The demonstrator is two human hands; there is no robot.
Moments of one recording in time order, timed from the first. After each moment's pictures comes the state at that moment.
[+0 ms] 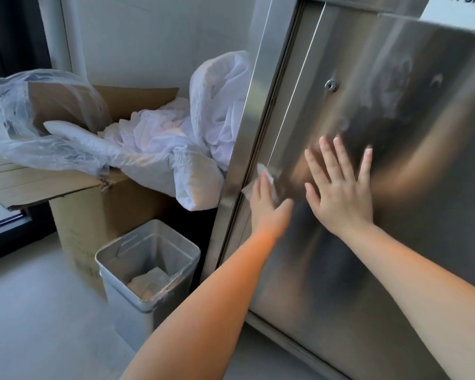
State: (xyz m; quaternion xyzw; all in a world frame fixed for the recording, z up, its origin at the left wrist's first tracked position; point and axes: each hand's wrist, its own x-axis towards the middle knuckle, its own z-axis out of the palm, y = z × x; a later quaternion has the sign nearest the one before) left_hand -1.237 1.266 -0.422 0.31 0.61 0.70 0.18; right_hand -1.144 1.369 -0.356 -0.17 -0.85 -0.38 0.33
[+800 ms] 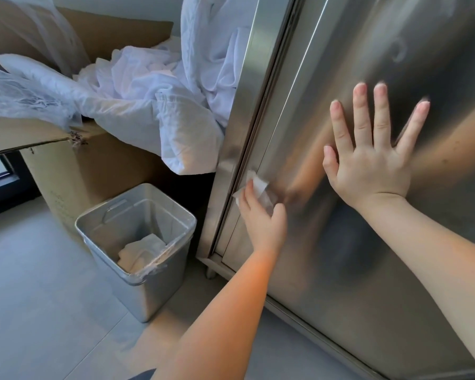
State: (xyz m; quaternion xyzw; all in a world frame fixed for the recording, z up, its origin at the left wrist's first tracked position) left_hand -1.220 1.301 -0.523 0.14 0.61 0.76 0.15; right_hand -1.156 1.401 -0.380 -0.17 -0.82 -0.41 0.35
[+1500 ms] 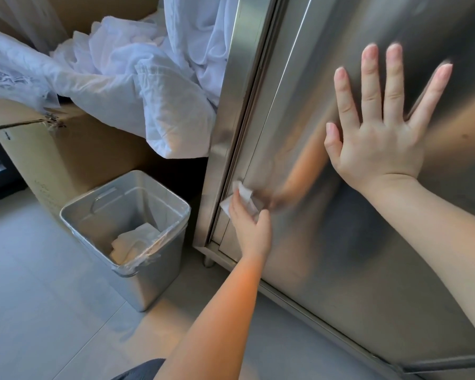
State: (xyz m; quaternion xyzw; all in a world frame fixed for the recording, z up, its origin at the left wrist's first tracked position) left_hand -1.219 1.302 -0.581 0.09 0.60 0.77 0.20; right_hand -1.155 1.397 -0.376 -0.18 -0.84 -0.39 0.33
